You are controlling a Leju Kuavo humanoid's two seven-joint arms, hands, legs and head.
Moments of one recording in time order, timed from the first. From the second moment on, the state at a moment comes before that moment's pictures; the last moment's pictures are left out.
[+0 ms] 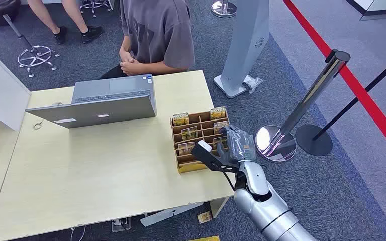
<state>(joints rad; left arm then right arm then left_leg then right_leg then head) -0.09 0.00 -0.13 -0.21 0.21 0.27 -0.22 -0.26 -0.13 0.61 -1.36 0.87 -0.41 0.15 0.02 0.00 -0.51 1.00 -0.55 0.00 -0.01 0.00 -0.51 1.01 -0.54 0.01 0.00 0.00</state>
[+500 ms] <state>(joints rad) -0.09 0.00 -0.13 -0.21 0.21 0.27 -0.22 -0.26 -0.13 0.62 -1.36 0.90 -0.37 0.15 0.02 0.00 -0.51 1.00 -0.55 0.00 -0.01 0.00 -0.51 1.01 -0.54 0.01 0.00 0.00</state>
